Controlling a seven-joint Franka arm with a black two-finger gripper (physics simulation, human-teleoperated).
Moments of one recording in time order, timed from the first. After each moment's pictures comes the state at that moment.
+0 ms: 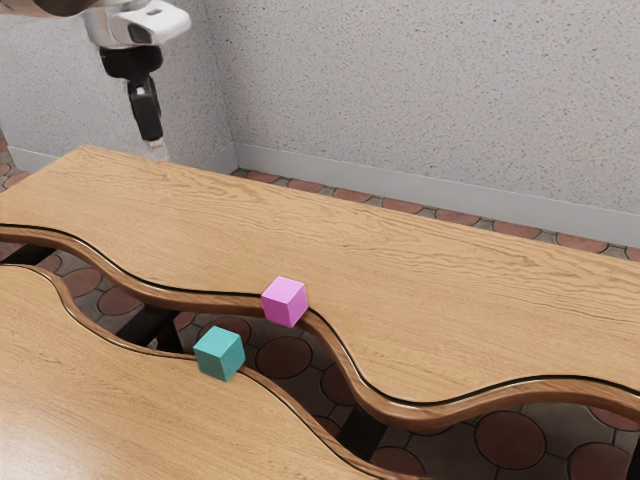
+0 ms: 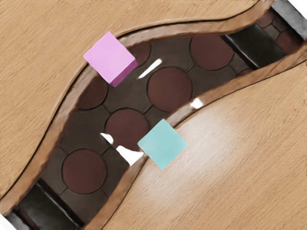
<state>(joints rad) 0.05 -0.05 -0.04 -1.51 0.01 1.47 0.78</state>
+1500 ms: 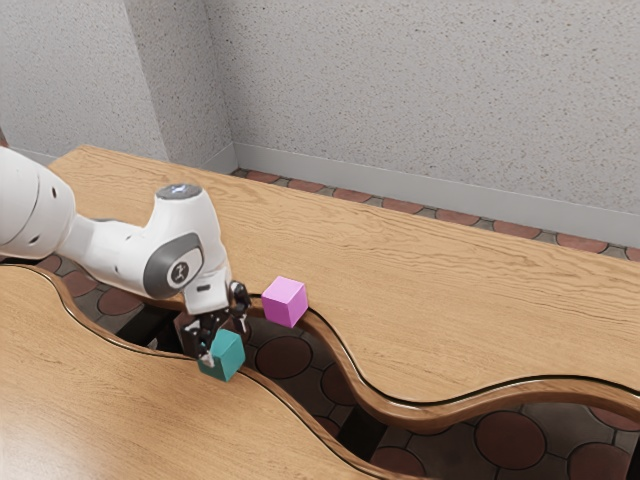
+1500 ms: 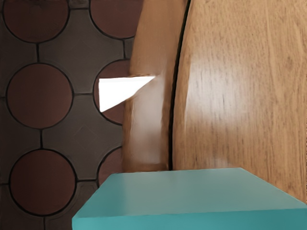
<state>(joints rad) 0.08 0.22 -0.09 -2.27 0.00 2.48 1.62</state>
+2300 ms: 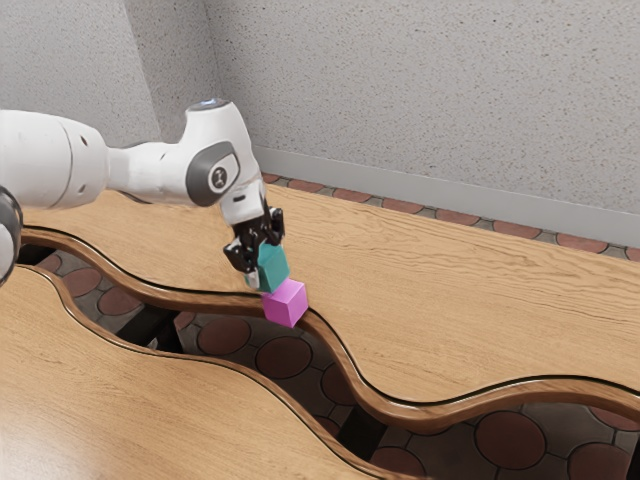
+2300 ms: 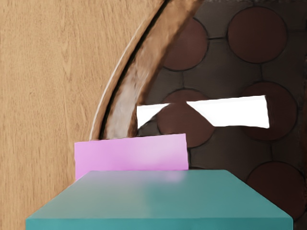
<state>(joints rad) 0.08 0.44 -0.10 -1.69 -0.10 2.18 1.69</state>
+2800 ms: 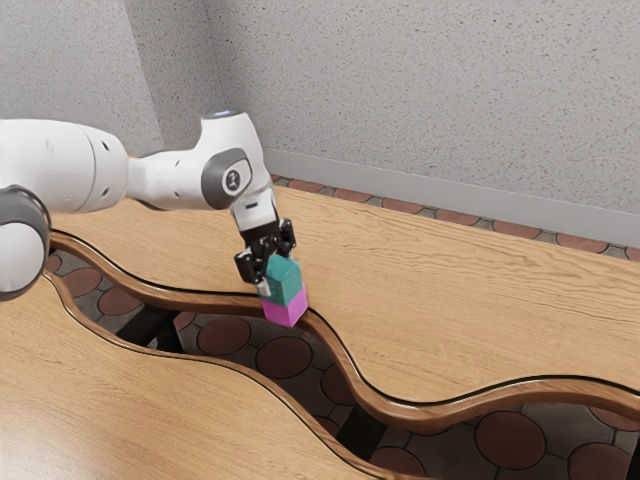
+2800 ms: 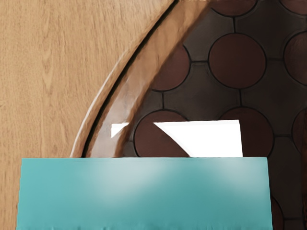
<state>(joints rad) 0.08 0.52 -0.10 -1.62 -0.14 2.10 1.67</state>
